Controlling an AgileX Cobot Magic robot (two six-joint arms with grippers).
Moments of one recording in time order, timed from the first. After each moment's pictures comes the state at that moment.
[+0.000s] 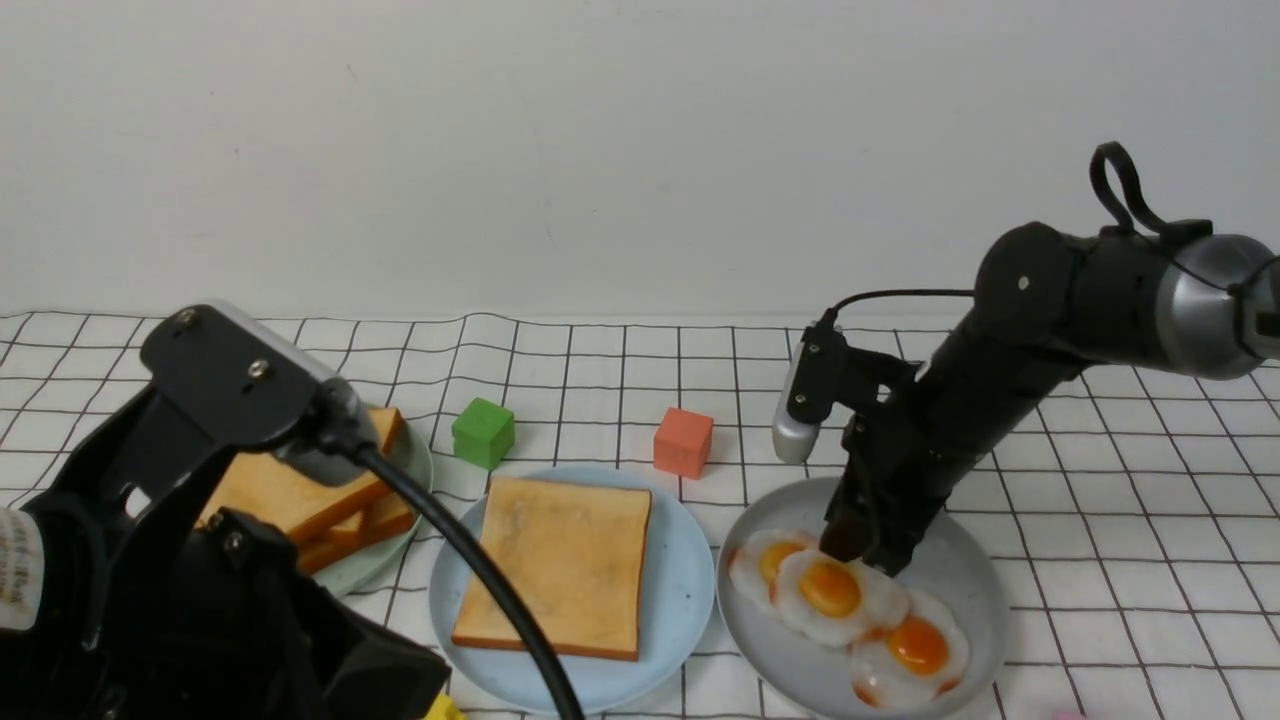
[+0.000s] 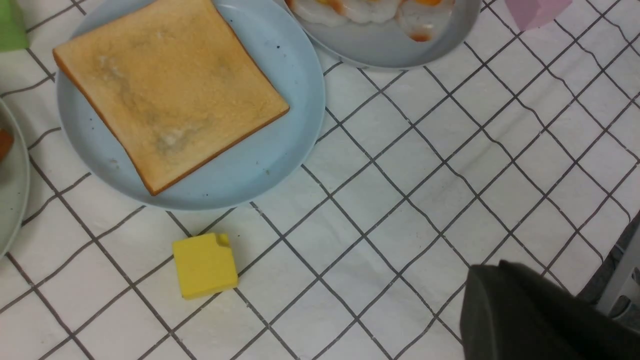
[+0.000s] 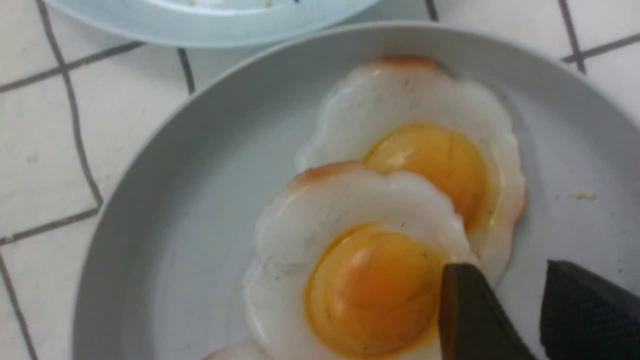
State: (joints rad) right arm 0.30 1.99 -1.37 0.45 0.80 -1.20; left arm -0.64 0.93 -0.84 -0.27 0.82 0.15
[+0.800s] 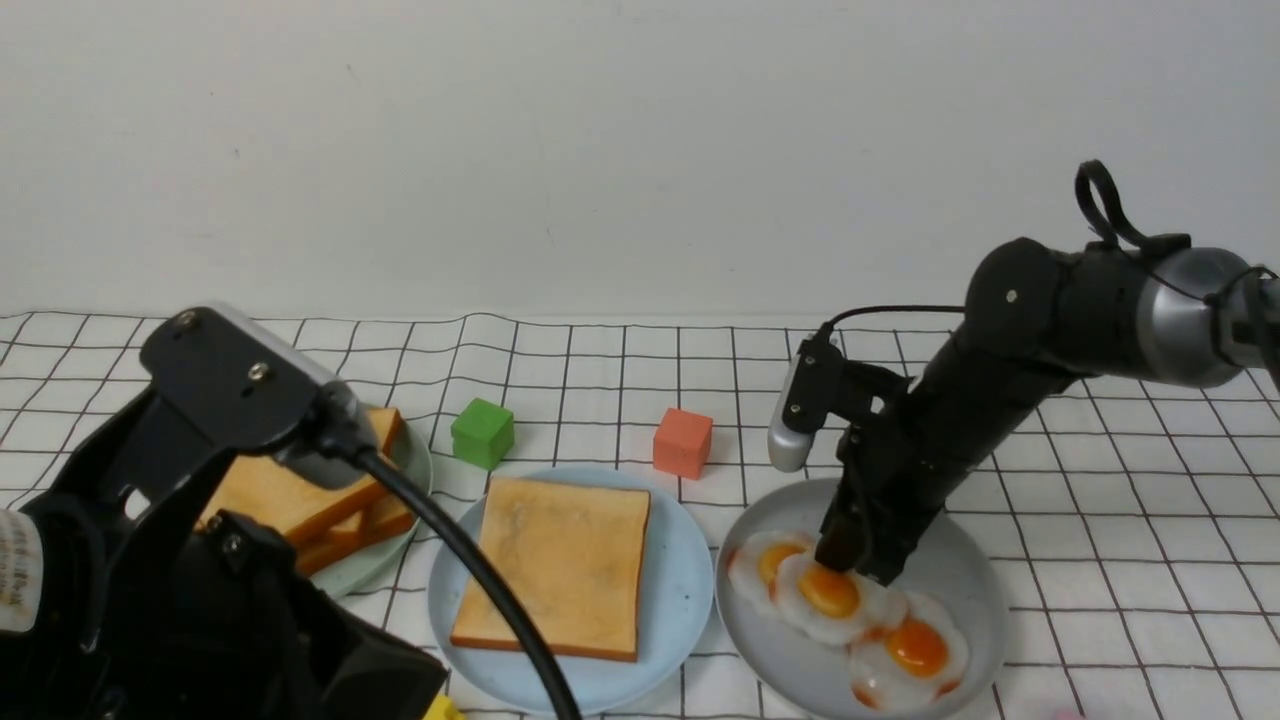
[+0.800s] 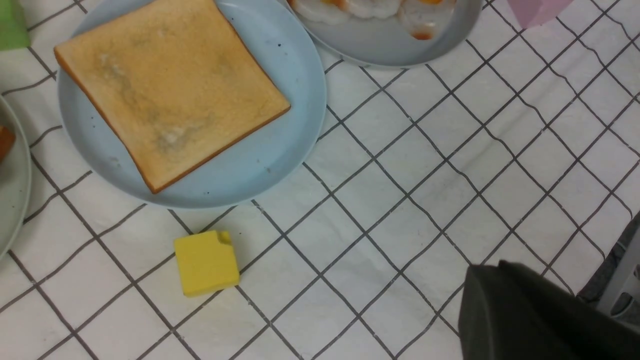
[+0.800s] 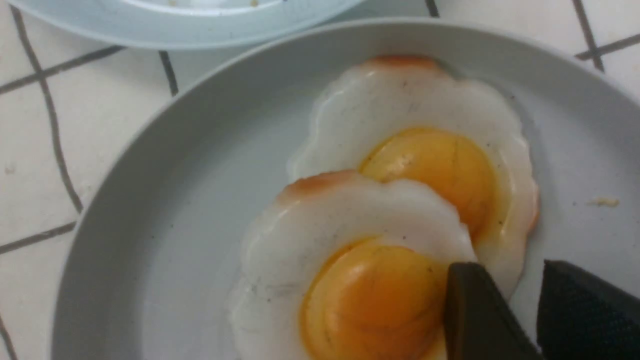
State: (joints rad) right arm 0.30 2.03 -1.38 0.46 0.81 -1.21; left arm -0.64 0.93 -0.84 -0.27 0.82 0.15
